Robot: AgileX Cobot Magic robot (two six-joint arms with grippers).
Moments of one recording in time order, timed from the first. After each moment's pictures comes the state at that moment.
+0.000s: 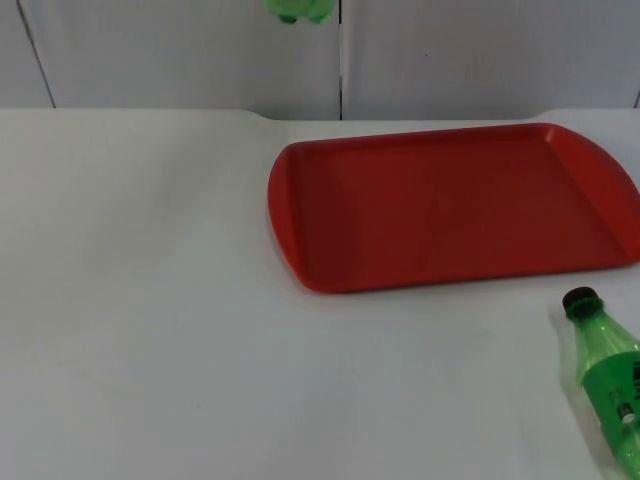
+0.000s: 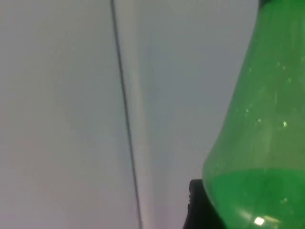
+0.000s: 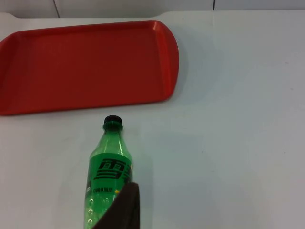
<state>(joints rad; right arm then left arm) 0.04 0.00 -0.51 0.01 1.08 -0.01 -0.45 1.96 -1.47 -0.01 -0.44 0.07</state>
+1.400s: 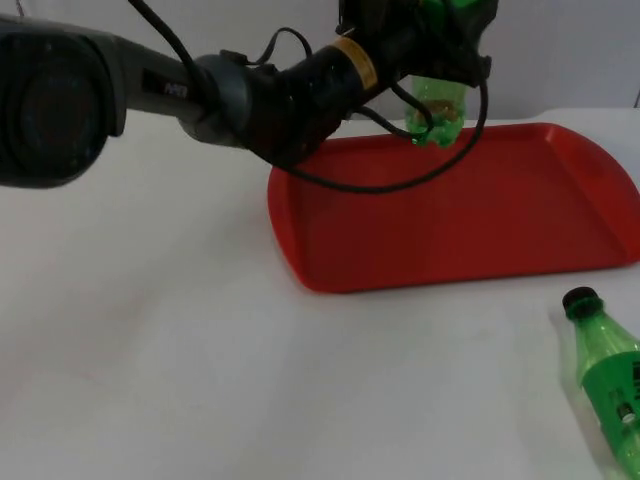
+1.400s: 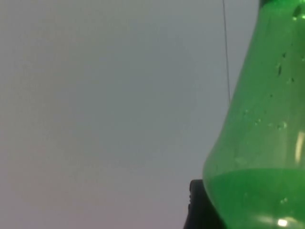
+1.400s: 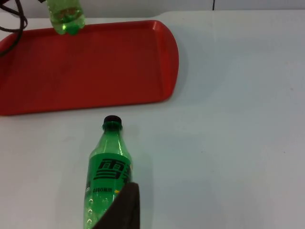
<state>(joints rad) 0.04 0.00 -0.51 0.01 1.08 -0.01 -0.48 2.64 -1.98 0.49 -0.85 -0.31</state>
